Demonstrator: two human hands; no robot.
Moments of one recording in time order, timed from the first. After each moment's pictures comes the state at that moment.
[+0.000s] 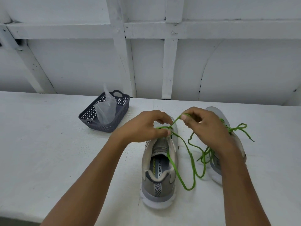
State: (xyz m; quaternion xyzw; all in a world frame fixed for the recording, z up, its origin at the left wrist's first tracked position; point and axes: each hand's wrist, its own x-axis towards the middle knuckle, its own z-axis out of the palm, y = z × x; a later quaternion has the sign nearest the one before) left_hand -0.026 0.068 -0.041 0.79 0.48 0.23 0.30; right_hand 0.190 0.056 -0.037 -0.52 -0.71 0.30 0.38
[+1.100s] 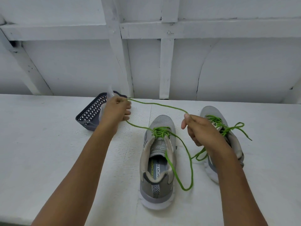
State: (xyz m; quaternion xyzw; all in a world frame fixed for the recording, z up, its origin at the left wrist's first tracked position) left_hand -0.067 0.098 -0.039 0.41 0.64 0.52 0.40; right_hand 0.192 0.060 -0.053 -0.57 -0.58 0.46 0.36
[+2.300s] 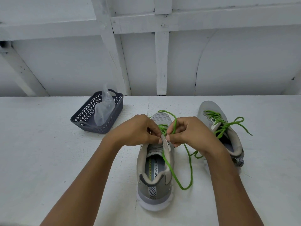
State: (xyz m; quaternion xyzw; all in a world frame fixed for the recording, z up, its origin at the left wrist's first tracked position) left_hand -0.024 0.070 -0.040 0.80 0.52 0.11 0.30; right_hand 0.178 0.055 -0.051 -0.51 -0.61 0.51 0.32
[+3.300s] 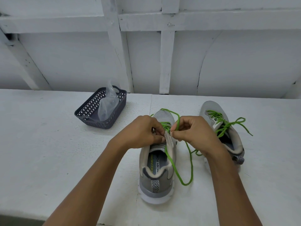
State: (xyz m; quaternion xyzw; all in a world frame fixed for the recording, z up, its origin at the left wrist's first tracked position) left_hand -0.018 0.053 -0.050 0.79 0.54 0.16 0.25; right_hand 0.176 0.044 -0.053 -0.53 -0.63 0.45 0.35
